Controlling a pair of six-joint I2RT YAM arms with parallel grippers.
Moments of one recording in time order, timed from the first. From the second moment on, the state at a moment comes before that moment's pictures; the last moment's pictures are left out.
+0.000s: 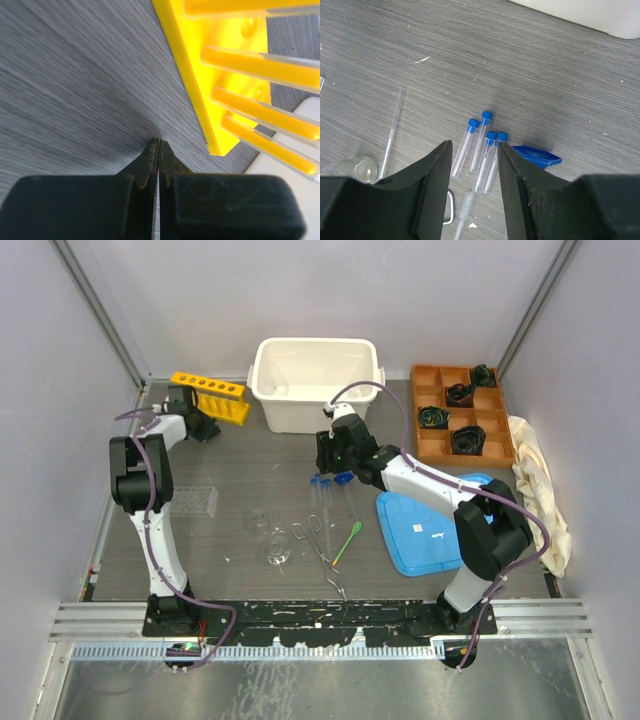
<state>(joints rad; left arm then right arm) 0.07 2.20 1.57 -0.23 0.07 -0.88 0.66 1.66 1.17 -0.15 0.07 0.32</state>
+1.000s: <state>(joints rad) 0.02 2.36 1.78 -0.15 0.12 -0.95 0.66 1.67 1.20 -0.16 0.08 0.30</state>
